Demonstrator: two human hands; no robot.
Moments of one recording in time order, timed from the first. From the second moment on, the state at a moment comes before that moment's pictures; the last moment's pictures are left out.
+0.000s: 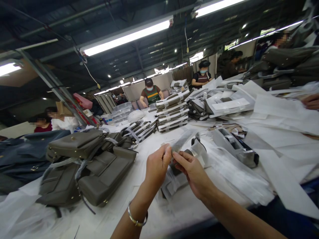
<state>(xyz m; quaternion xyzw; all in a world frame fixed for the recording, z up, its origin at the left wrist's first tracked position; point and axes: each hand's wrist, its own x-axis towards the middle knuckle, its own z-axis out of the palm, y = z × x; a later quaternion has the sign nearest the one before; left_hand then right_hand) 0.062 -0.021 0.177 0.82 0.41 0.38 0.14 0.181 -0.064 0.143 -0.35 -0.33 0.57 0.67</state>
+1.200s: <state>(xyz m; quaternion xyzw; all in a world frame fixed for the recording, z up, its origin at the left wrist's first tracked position) 0.060 -0.041 0.166 0.73 0.37 0.51 0.24 0.180 -0.070 0.124 -0.31 -0.31 0.55 0.71</state>
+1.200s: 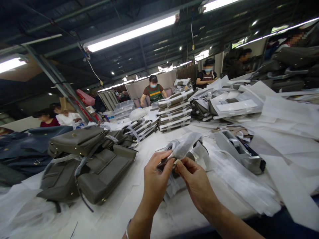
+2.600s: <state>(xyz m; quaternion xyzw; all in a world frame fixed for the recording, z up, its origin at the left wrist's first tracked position) 0.054 -0.040 0.166 0.78 0.41 0.43 0.20 0.198 -0.062 0.120 -0.36 -0.39 0.50 0.69</state>
